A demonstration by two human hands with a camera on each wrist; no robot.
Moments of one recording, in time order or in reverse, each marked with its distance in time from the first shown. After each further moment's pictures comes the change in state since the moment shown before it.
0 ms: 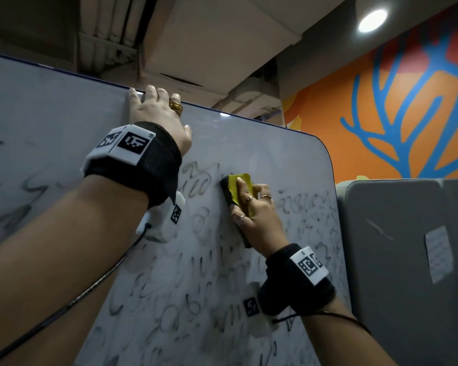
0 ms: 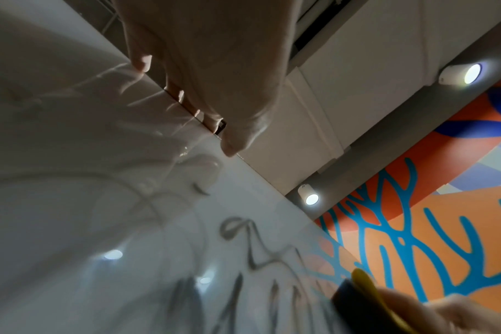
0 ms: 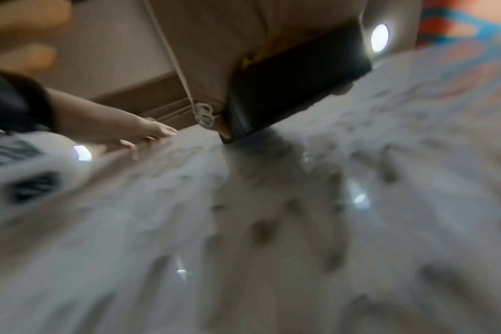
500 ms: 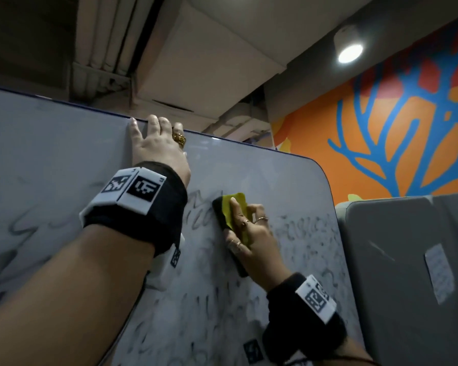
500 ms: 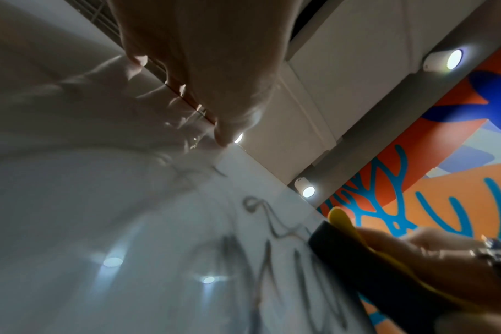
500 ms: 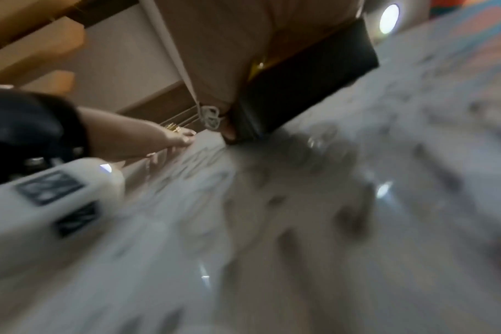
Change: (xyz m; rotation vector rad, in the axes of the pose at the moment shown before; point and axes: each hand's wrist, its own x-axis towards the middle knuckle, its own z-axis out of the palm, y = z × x) left_hand -0.002 0.002 0.003 -0.007 -0.016 0.007; right_hand 0.005 -0.015 0.007 0.001 0.043 -0.152
